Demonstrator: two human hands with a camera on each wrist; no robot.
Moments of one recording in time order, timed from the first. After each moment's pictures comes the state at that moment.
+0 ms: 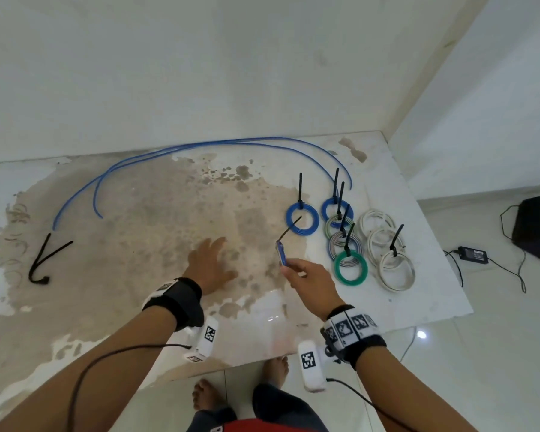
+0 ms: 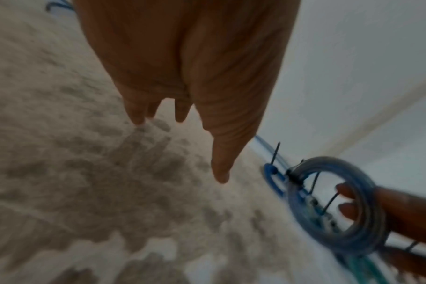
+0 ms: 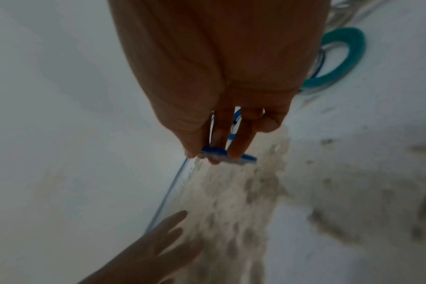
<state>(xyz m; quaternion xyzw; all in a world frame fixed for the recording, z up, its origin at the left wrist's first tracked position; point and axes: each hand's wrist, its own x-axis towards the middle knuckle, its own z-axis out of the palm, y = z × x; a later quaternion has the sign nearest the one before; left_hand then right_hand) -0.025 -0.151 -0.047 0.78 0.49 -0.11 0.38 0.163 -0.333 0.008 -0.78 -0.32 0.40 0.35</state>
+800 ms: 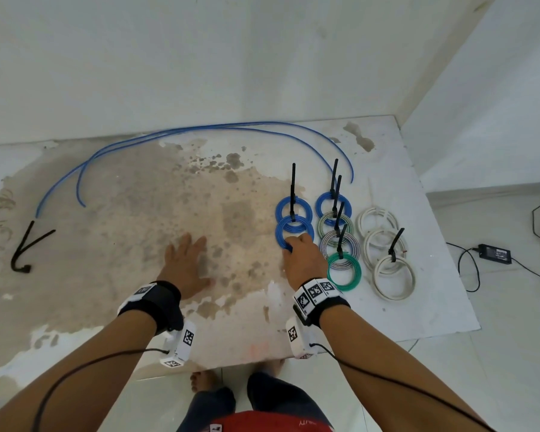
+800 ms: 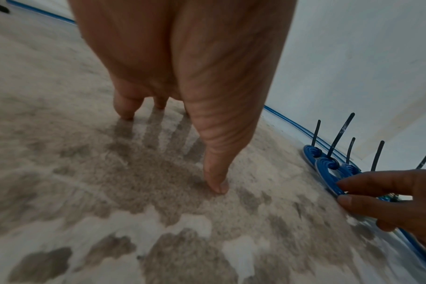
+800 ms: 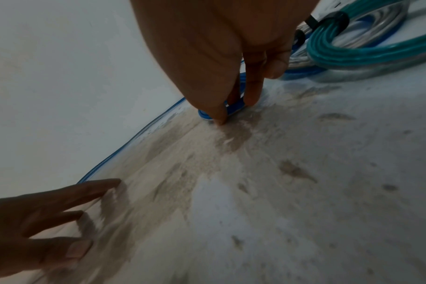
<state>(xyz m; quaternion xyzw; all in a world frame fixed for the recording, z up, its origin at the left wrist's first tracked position) -0.027 -0.154 -0.075 0.82 0.48 -0.17 0.26 0.224 -0.285 -0.058 -0.87 -0.42 0.26 0.08</state>
